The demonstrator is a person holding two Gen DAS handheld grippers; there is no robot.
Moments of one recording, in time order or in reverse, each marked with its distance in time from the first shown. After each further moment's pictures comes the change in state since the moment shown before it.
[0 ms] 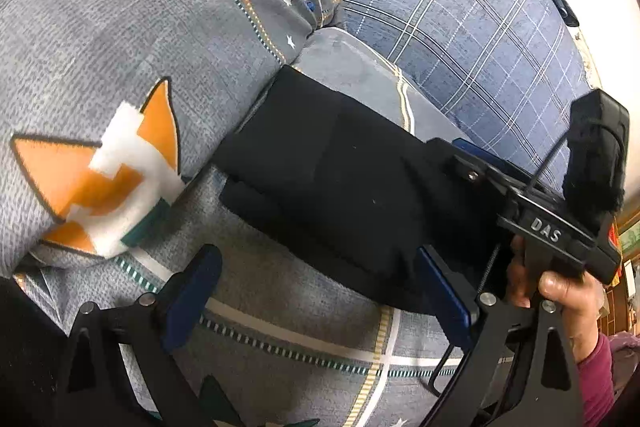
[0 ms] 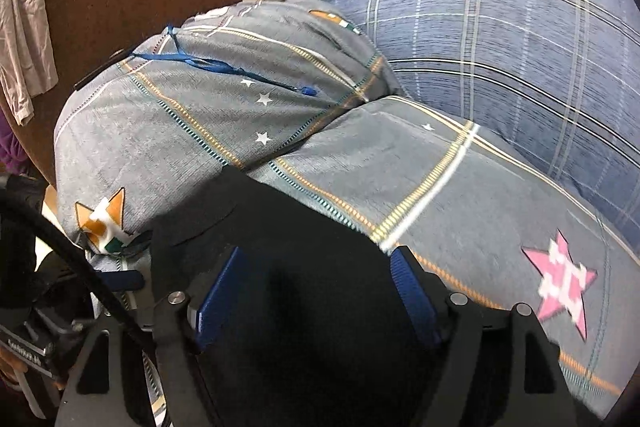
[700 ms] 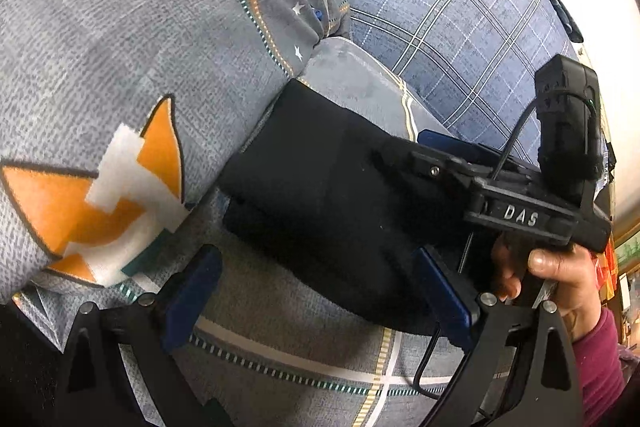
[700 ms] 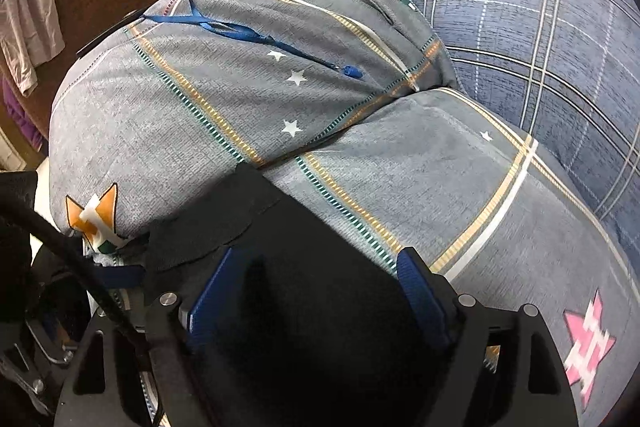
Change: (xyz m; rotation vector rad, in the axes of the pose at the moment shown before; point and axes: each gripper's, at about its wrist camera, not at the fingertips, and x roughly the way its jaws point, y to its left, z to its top) left arm 0.008 0.009 0.014 -0.030 -0.022 -0.020; right arm 0.045 0.010 0.034 -0.112 0.128 0.094
